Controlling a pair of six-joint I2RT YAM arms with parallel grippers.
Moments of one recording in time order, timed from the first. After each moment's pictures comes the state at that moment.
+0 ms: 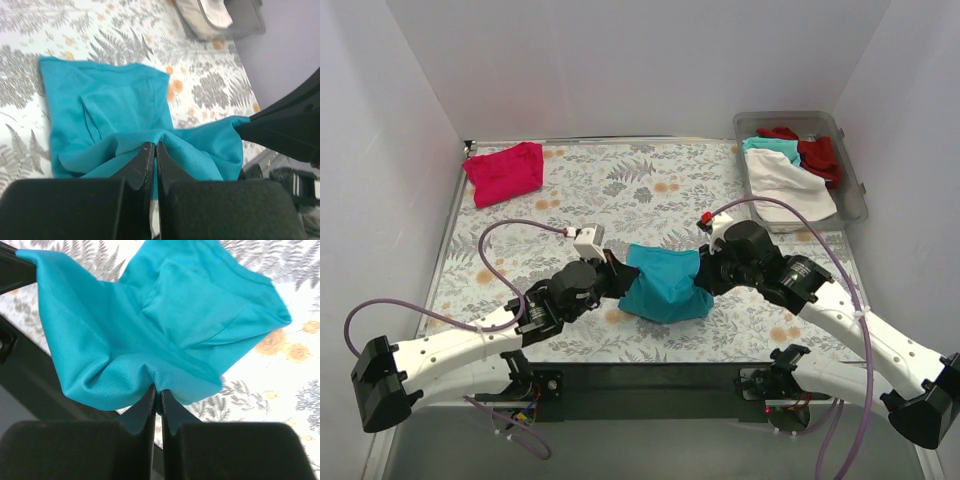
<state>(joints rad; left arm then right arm) -1.04 0.92 0.59 0.00 -0.36 -0.77 0.80 0.94 0.90 -0.69 -0.10 0.28</state>
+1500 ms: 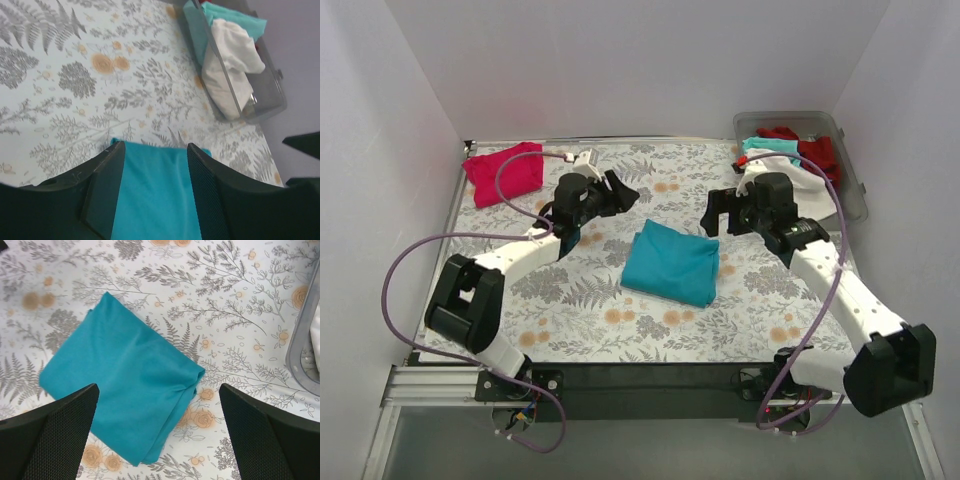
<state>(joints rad) -0.47 1.62 1.00 0.37 0.14 -0.64 0.36 1.26 1.01 -0.37 -0.13 0.16</state>
